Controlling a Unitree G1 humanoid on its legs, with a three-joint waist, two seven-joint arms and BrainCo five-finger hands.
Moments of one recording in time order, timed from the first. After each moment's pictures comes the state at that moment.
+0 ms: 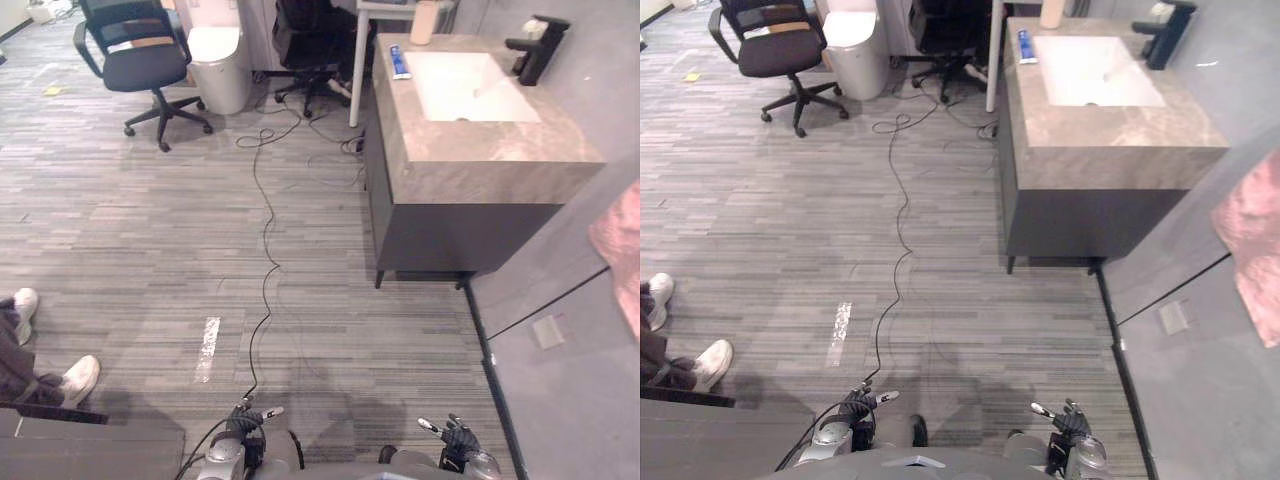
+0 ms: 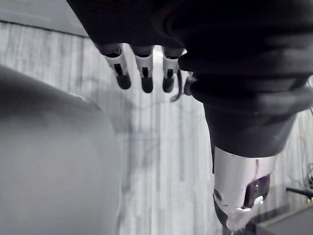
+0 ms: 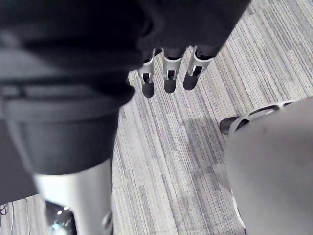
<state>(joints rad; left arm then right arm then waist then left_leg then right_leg) 0.00 0.08 0.15 1.08 0.08 -0.11 0.07 0.02 -0.09 -0.25 1.15 0.10 -0.14 -0.03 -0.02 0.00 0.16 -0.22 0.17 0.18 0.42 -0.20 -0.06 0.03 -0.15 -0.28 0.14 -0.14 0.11</state>
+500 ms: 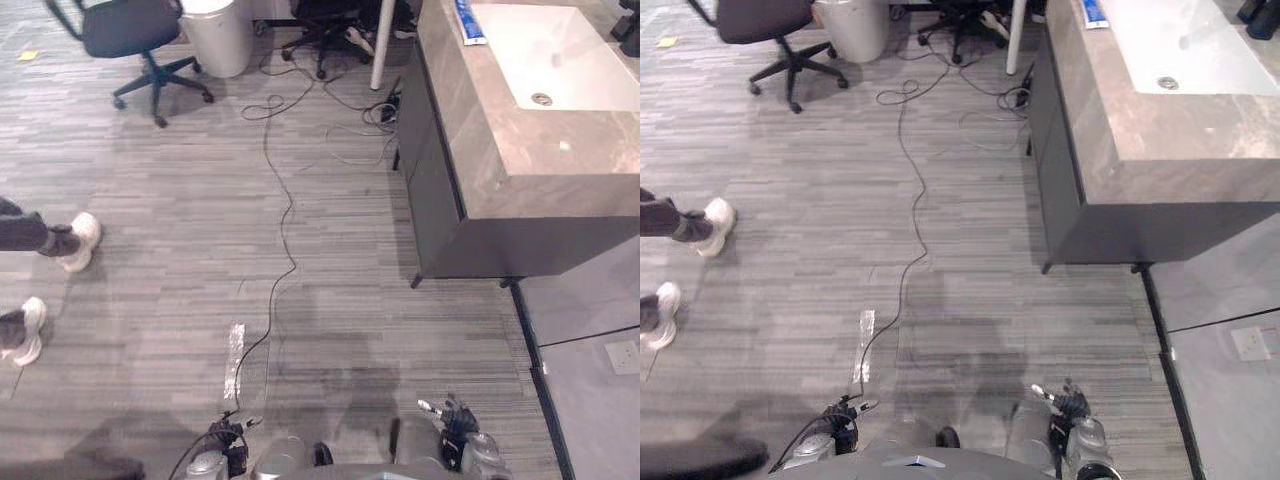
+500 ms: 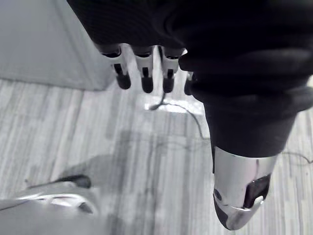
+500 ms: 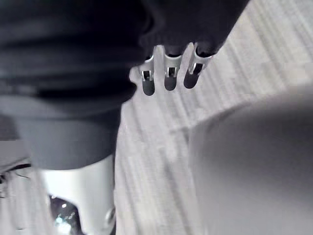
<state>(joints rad) 0.00 0.12 0.22 1.10 0.05 -0.08 0.09 -0.03 -0.11 -0.26 1.06 0.08 -0.17 -0.01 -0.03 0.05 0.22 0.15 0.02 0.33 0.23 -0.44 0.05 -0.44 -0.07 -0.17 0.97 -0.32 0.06</state>
